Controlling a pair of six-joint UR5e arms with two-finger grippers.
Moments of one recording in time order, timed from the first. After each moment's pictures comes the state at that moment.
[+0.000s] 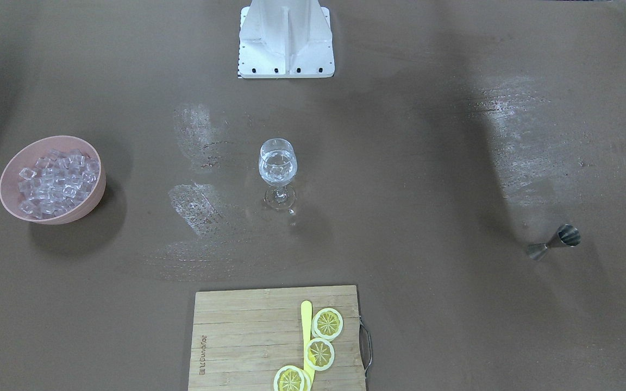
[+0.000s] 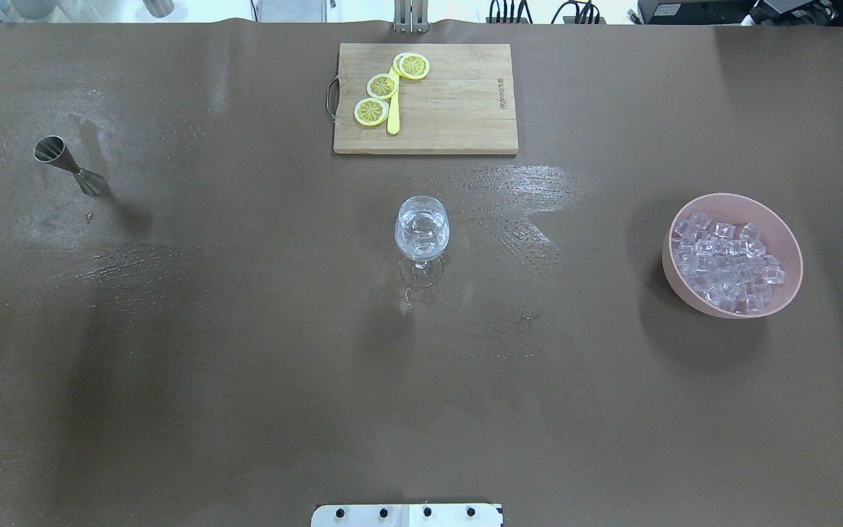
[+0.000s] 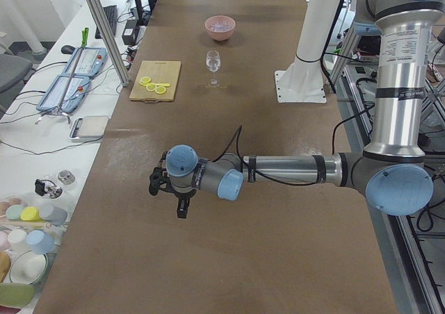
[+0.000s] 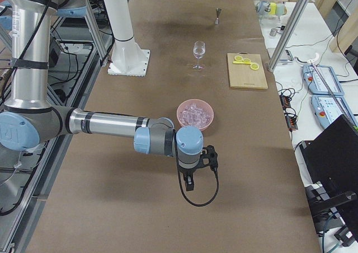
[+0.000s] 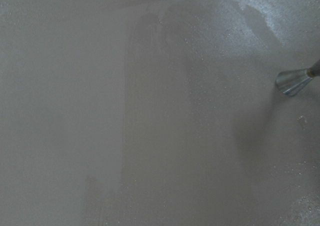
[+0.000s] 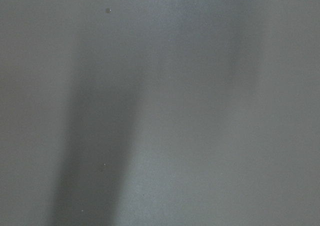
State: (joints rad) left arm -1.46 -1.57 -1.55 -1.85 -2.41 -0.21; right arm 1.63 -1.71 1.66 -1.57 2.36 -0.26
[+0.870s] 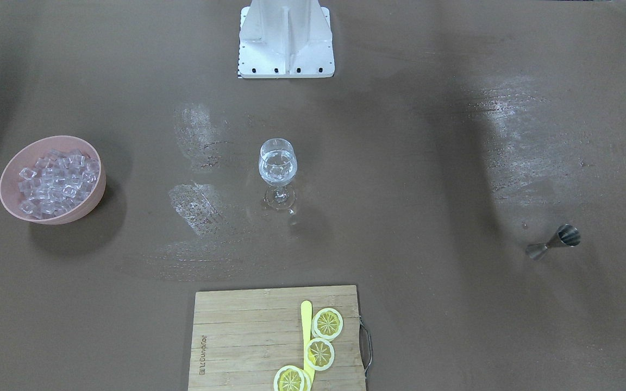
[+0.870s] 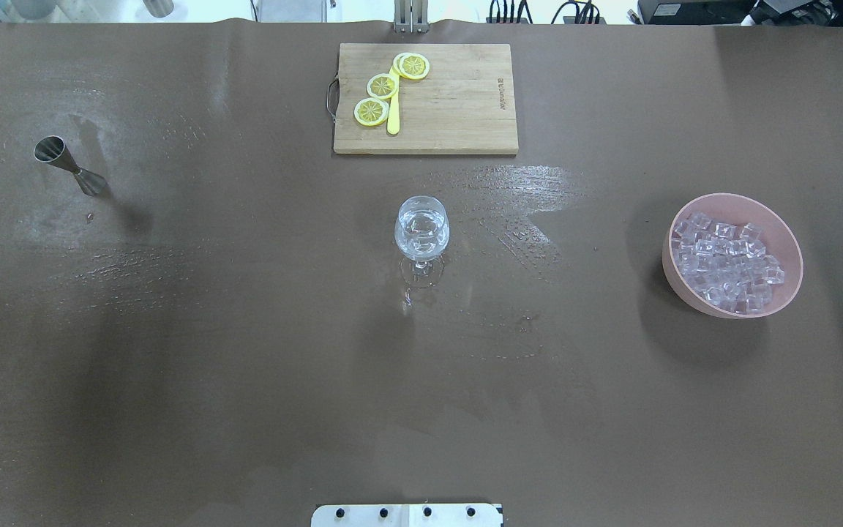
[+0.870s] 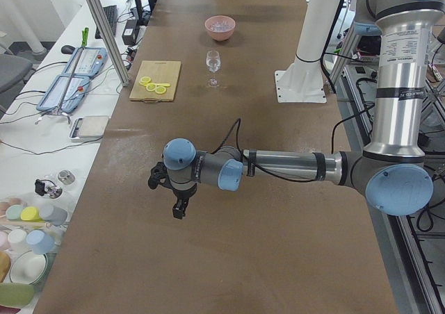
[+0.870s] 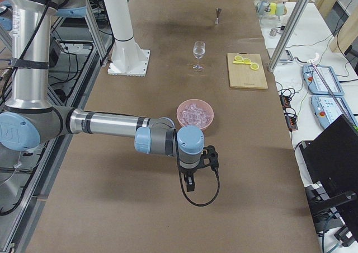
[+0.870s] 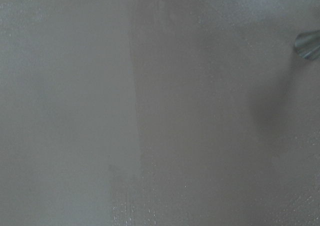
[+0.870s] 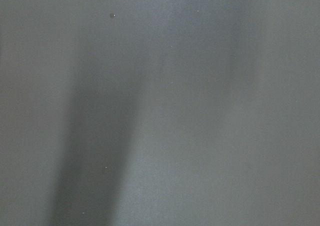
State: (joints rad) left arm -1.47 -1.57 -1.59 -1.77 -2.35 0.03; right arm 1.63 -1.70 1.69 -1.58 2.35 -0.27
